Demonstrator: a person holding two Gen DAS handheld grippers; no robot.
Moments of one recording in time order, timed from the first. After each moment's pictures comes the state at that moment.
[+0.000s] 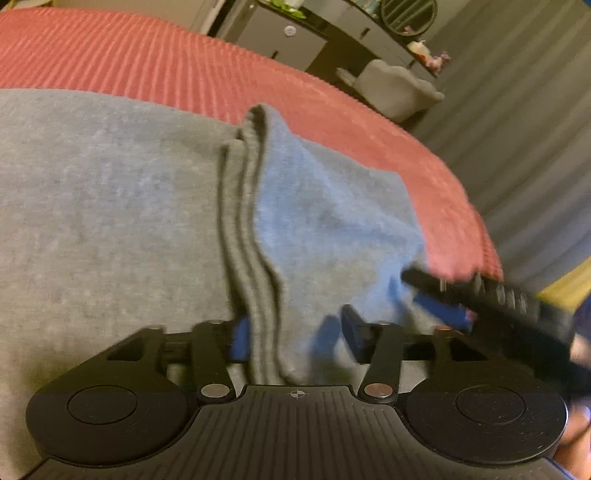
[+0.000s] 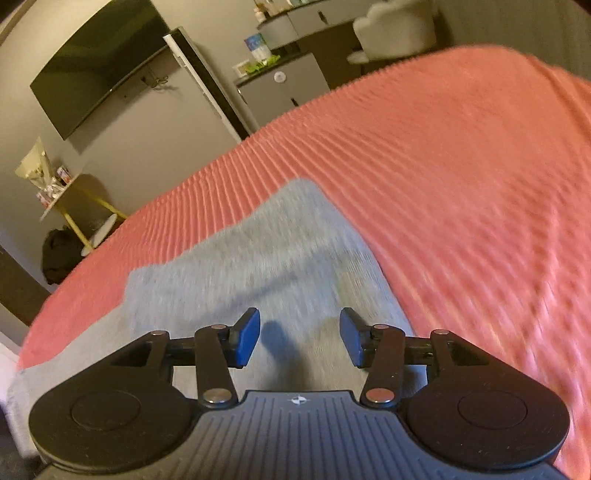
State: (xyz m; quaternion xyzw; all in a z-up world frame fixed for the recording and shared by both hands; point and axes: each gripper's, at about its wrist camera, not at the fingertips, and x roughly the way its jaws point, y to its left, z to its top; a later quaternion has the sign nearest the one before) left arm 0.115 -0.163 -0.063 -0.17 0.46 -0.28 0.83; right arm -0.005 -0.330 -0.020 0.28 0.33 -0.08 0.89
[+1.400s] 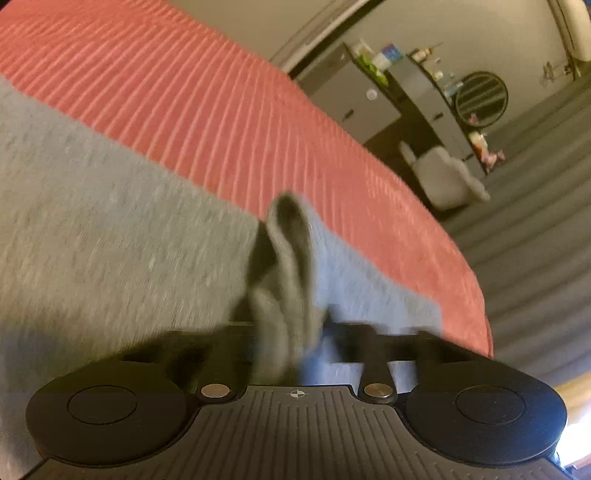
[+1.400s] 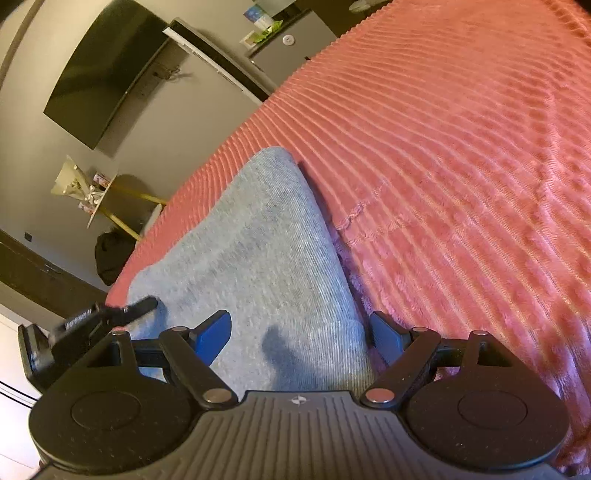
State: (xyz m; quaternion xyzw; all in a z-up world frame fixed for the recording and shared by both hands) left arm 0.179 -0.044 -0.042 -0.30 0.44 -0.19 0.83; right arm -0.037 -0.319 -0.025 0.38 0.36 -0.01 0.85
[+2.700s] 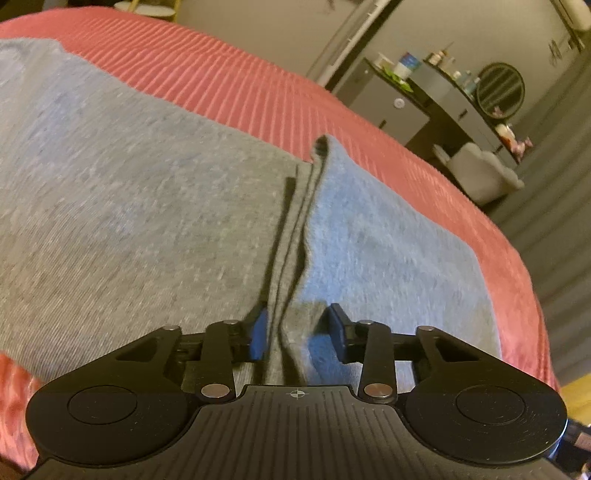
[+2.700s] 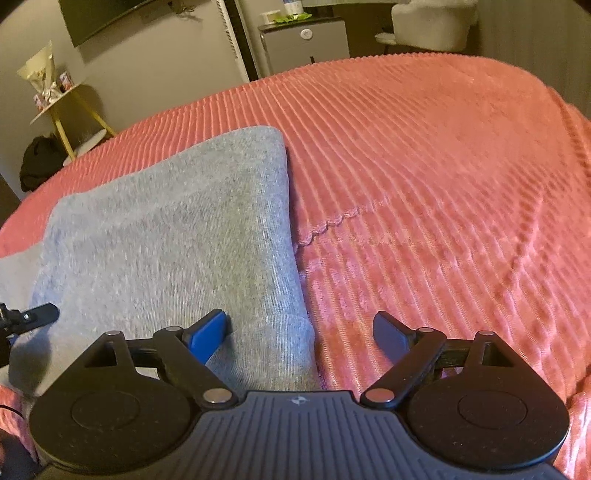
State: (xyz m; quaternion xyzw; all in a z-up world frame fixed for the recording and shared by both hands) left arm 0.083 -0.011 -0.044 -0.23 0.42 -0.12 0.87; right arm -0.022 -0.259 -0.008 0.14 0.42 -0.09 0.89
